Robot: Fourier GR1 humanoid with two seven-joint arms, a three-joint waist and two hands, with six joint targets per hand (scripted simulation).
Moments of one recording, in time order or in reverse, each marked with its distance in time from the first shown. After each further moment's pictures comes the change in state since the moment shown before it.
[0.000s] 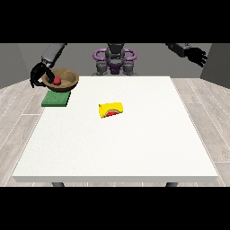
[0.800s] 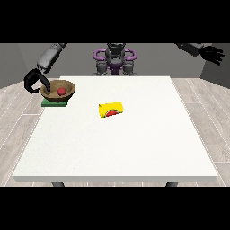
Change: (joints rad) left arm -0.013 0.190 0.150 0.146 0.099 -0.163 -0.113; right arm -0.061 -0.069 -0.096 0.128 -0.033 -0.035 -0.072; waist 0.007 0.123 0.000
